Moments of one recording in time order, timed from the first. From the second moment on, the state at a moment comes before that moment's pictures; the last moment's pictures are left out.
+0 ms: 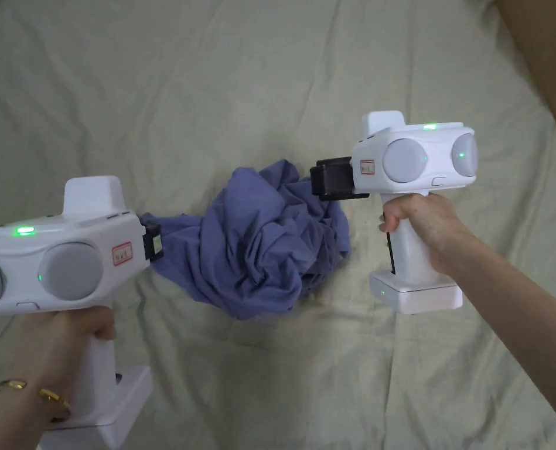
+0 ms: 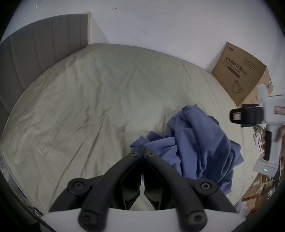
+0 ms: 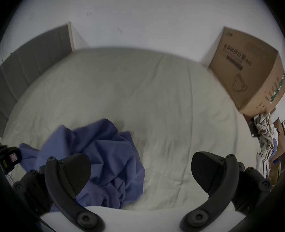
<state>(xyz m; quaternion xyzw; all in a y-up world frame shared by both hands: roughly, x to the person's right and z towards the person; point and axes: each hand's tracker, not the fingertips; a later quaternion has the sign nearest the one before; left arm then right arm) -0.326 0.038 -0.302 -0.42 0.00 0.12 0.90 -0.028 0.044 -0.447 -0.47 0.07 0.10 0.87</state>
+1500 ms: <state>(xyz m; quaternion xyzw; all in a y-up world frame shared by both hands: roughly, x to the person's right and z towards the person) -0.438 0.296 -0.210 -0.13 0.08 0.18 0.97 0.168 0.354 -0.200 -0.21 0.02 -0.12 0.97</state>
